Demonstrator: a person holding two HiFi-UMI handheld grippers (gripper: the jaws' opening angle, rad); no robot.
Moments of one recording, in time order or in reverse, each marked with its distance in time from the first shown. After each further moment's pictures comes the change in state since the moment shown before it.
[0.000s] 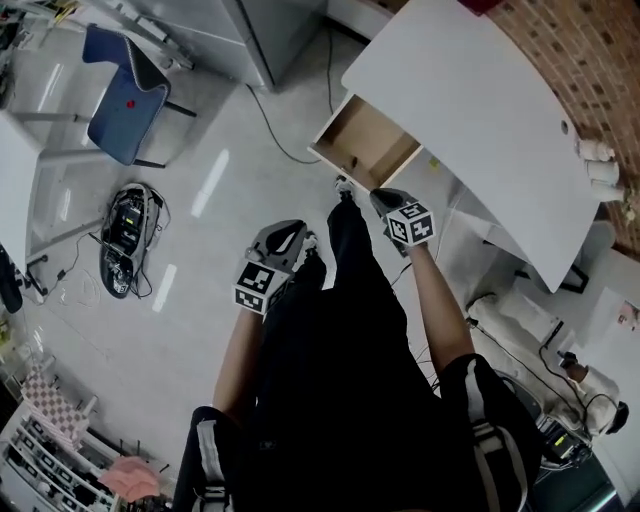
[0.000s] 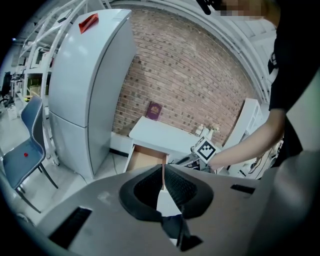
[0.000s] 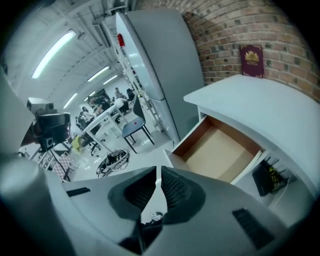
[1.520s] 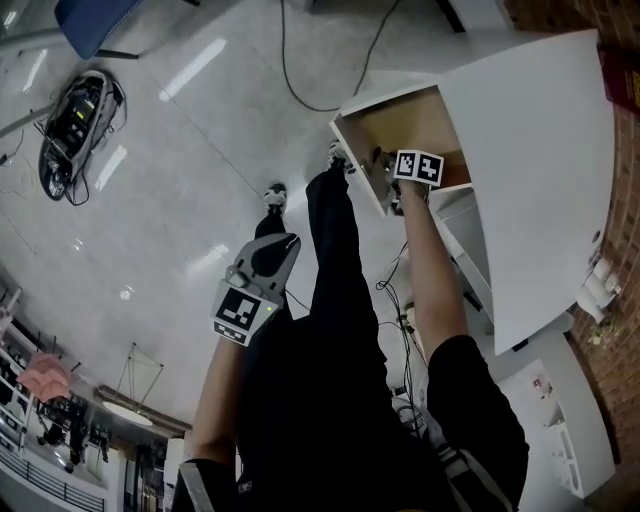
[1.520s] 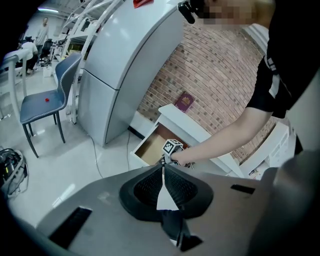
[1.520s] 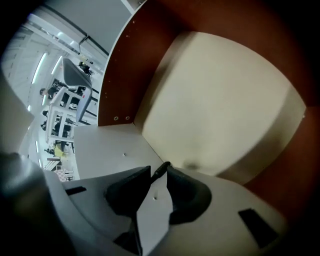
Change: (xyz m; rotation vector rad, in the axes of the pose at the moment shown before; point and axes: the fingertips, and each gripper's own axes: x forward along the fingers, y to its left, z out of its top) left arm 0.065 0.068 -0.097 -0.355 0.034 0.165; right arm 0.240 -0.172 -0.076 0.358 0.532 -0.127
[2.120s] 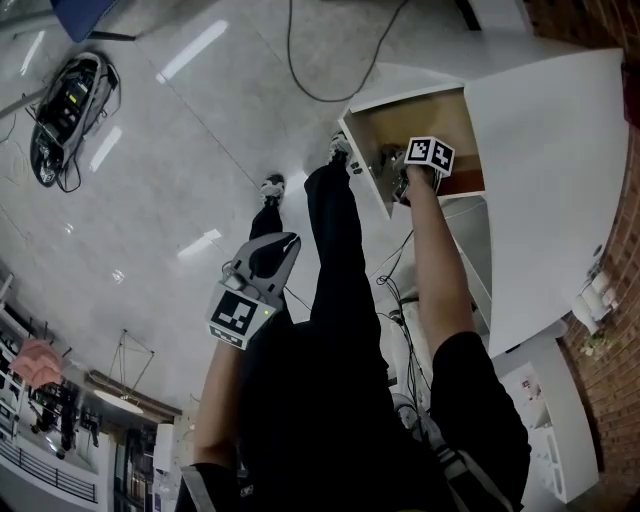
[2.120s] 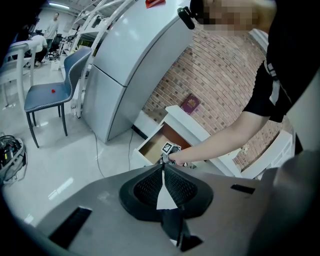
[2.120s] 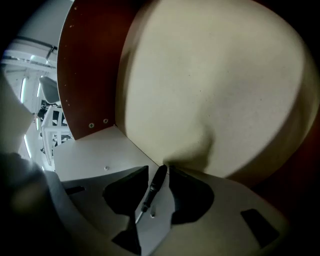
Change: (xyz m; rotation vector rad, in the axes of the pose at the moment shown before) left arm 0.008 0.022 -0.015 -0.080 -0.026 0.018; right arm 0.043 -0.012 0.001 0.207 0.107 0.045
